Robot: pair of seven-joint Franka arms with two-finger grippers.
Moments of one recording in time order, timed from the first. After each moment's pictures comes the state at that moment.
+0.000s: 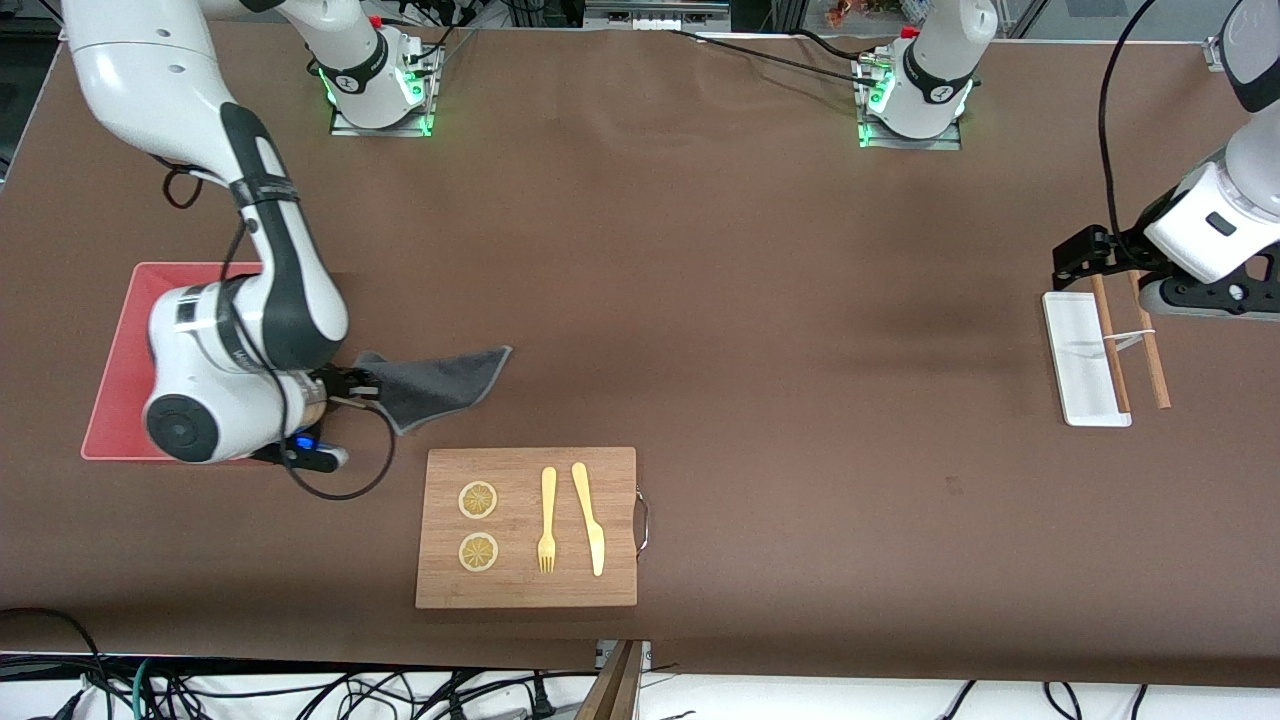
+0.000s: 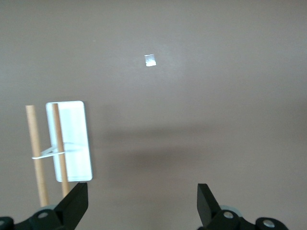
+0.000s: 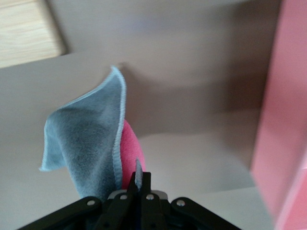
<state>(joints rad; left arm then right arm) -0.05 0.03 0.02 -1.70 -0.01 1.69 0.02 0.11 0.70 0.02 -1.33 0.04 1.60 0.26</state>
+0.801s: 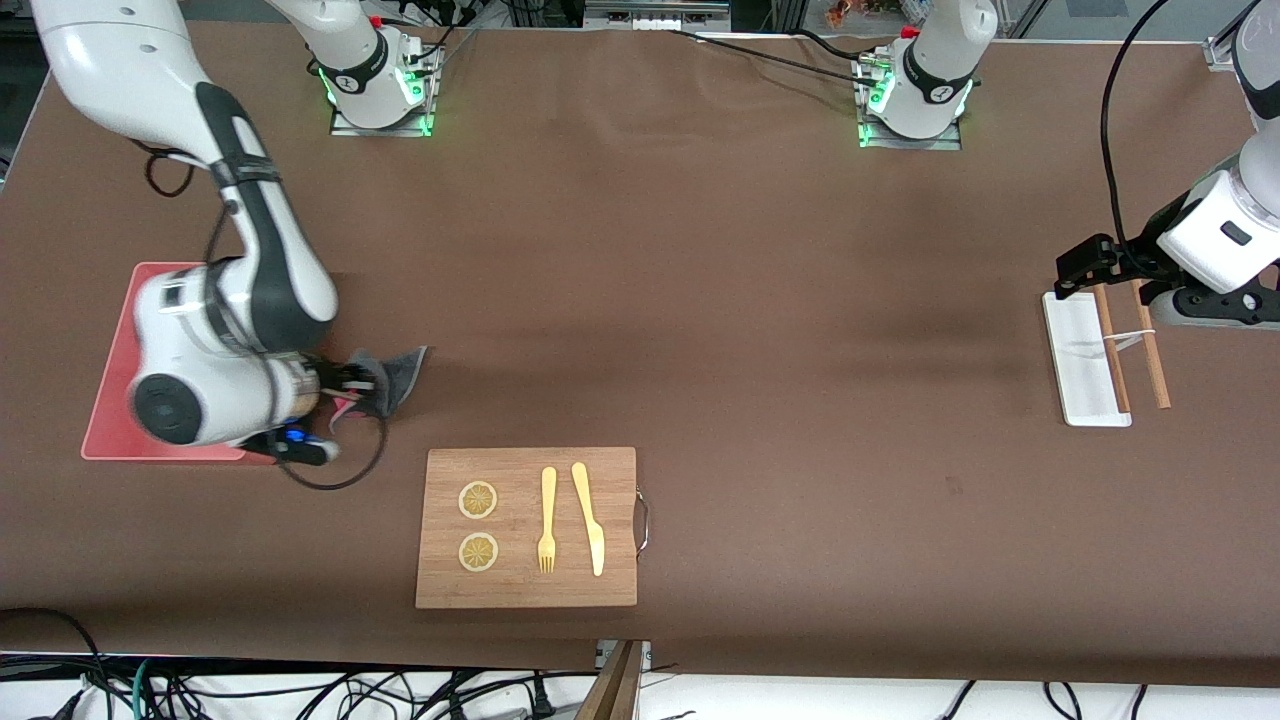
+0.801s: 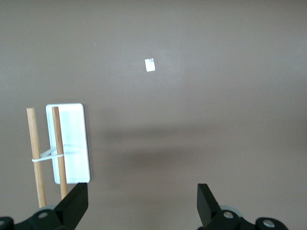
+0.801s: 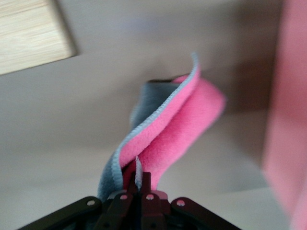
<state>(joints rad) -0.05 0.06 0.03 -1.64 -0.01 1.65 0.01 0.03 0.65 0.21 -1.48 0.01 1.76 0.46</state>
